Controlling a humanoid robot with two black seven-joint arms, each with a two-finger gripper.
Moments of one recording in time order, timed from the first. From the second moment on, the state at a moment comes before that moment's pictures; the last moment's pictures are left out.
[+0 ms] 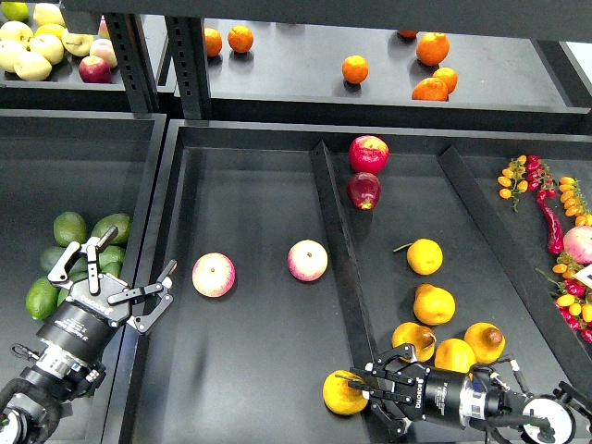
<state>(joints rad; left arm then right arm) 0.24 0.00 -1.48 -1.39 -0.02 -0.49 0.35 0.13 -0.37 0.79 0.99 -0.08 0.58 -0.49</state>
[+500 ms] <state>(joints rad) 0.25 0.00 -1.48 -1.38 -0.02 -0.49 0.35 0.13 -0.38 0.78 0.96 -0.10 0.58 -0.49</state>
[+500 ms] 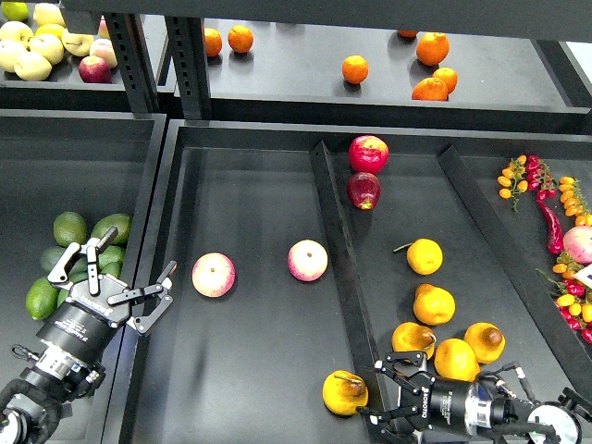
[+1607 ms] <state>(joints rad) 0.26 0.00 -1.48 -1.38 -0.02 -0.49 0.35 0.14 -0.29 0.79 0.84 -0.10 0.58 -0.49</state>
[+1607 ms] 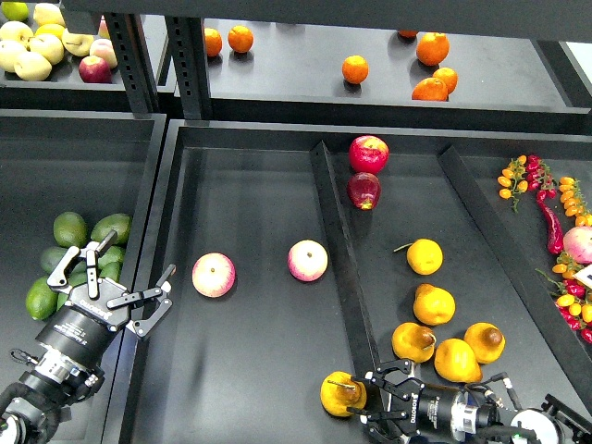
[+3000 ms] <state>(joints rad) 0.26 0.00 -1.48 -1.38 -0.02 -0.49 0.35 0.14 -0.25 0.79 0.81 -0.10 0.57 -0.49</state>
